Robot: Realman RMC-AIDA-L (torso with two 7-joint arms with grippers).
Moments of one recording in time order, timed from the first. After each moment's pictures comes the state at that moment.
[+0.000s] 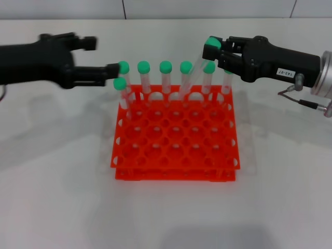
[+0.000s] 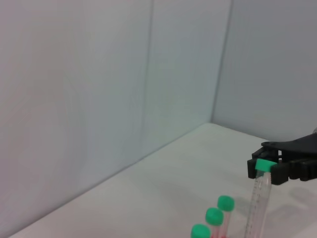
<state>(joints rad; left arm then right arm) -0.35 -2.08 0.90 1.32 1.88 1.57 -1.85 0.66 2.01 -1.10 -0.41 -1.30 -1.45 1.29</state>
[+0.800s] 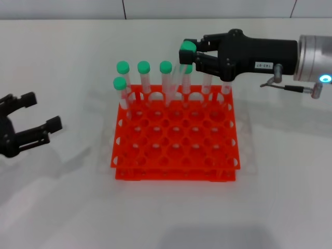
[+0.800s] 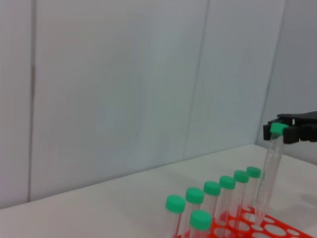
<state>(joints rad) -0.04 -2.08 0.82 1.09 1.65 1.58 -1.46 0.75 2.01 -1.13 -0.50 -1.43 -1.42 1.34</state>
